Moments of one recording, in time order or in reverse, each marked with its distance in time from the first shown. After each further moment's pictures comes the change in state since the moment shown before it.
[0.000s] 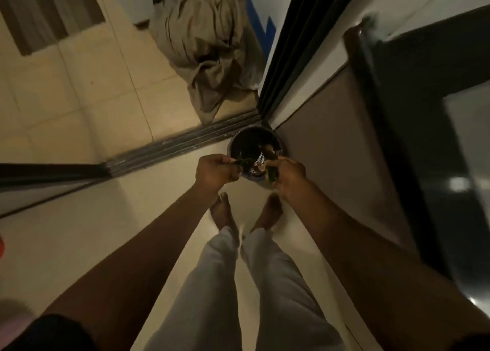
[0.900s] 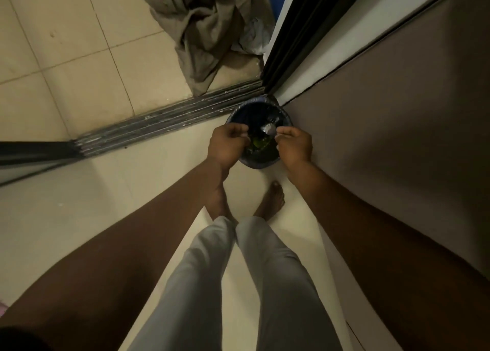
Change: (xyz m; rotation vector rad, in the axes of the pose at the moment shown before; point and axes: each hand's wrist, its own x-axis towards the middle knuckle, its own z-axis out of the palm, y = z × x) left_hand 0.112 -0.045 0.043 0.139 -0.035 0.089; right_hand 0.146 0.032 0.023 -0.424 0.152 -0.344
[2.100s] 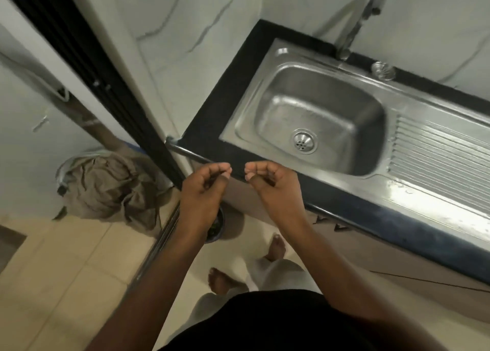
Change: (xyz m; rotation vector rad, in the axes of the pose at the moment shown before) left_hand -0.384 0.246 0.022 0.246 -0.479 0.688; right_hand -0.396 -0.104 -0.293 0.590 0.439 -0.486
